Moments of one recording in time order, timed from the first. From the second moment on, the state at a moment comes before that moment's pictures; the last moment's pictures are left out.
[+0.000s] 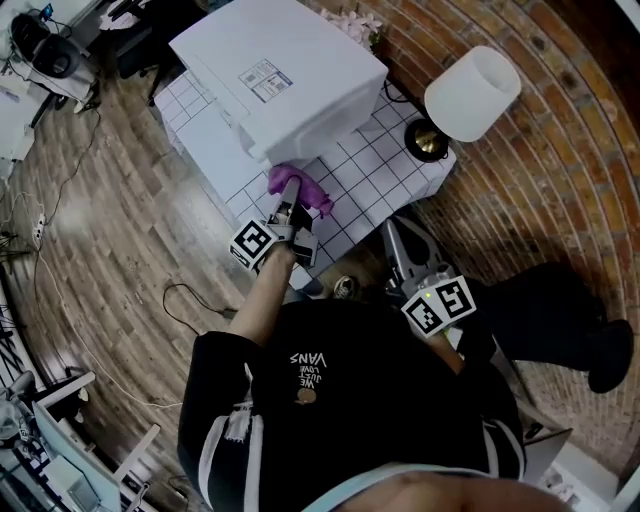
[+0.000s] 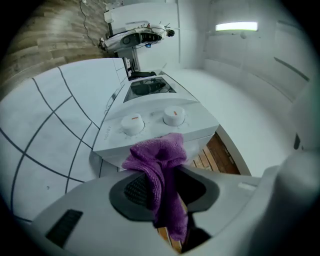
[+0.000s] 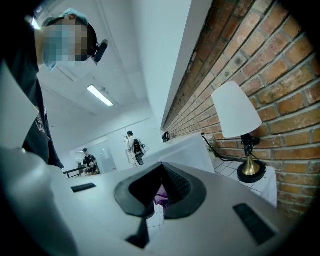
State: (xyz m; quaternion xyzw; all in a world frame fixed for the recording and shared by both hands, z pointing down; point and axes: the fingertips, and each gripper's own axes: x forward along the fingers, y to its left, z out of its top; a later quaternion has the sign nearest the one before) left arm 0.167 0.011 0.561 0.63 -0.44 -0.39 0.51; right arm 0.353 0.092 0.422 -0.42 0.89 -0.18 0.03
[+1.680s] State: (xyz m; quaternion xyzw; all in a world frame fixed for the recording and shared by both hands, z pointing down) left arm 0.332 -0.101 0.549 0.70 -0.33 -0.33 0.54; right arm 0.442 0.085 0.431 -0.56 0.81 -0.19 0.04
